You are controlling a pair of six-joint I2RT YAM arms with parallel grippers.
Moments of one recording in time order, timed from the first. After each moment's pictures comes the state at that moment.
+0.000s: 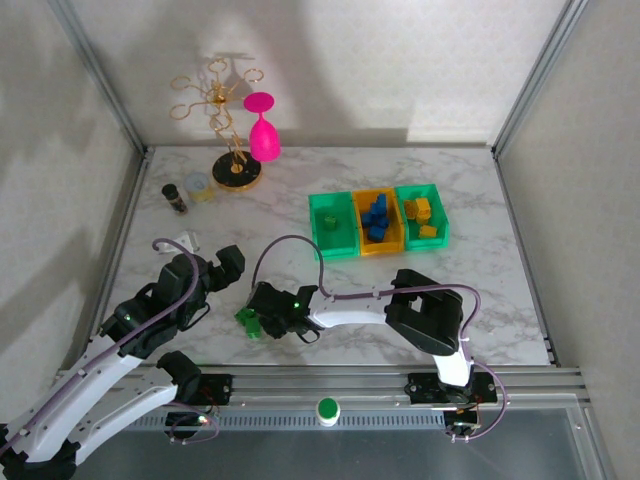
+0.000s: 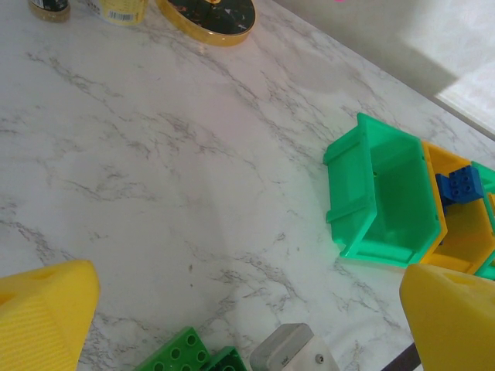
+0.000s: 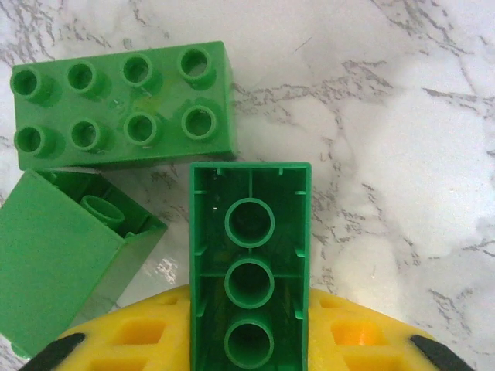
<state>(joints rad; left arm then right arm) -0.63 0.62 0.75 -0.73 -0.43 -0.86 1.29 1.96 1.25 -0.40 0.16 0.47</state>
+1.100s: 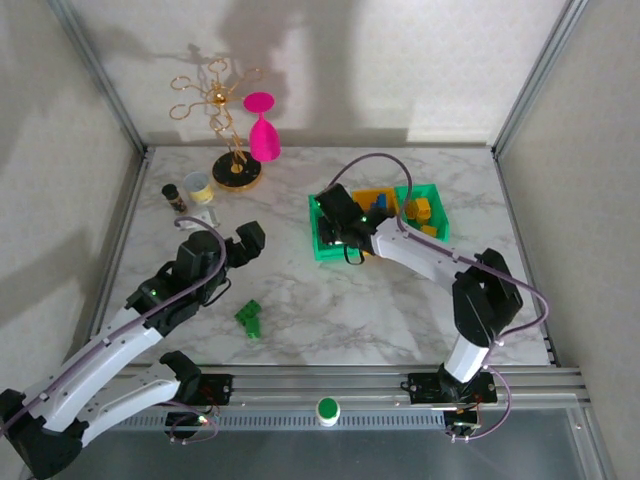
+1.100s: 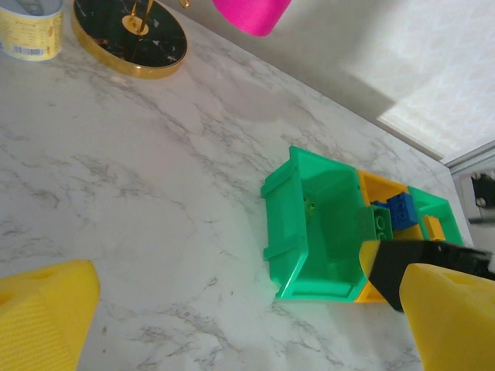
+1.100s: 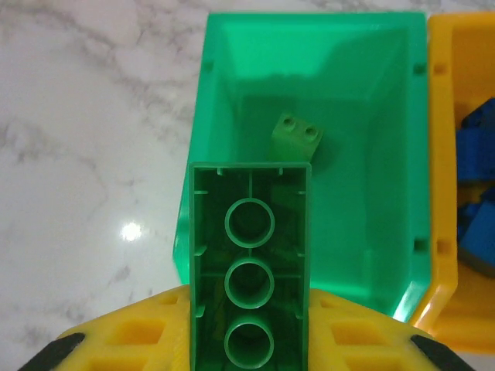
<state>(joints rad) -0.63 0.83 0.80 -0.44 -0.39 -0.82 0.78 1.74 1.37 -0.55 0.24 0.49</state>
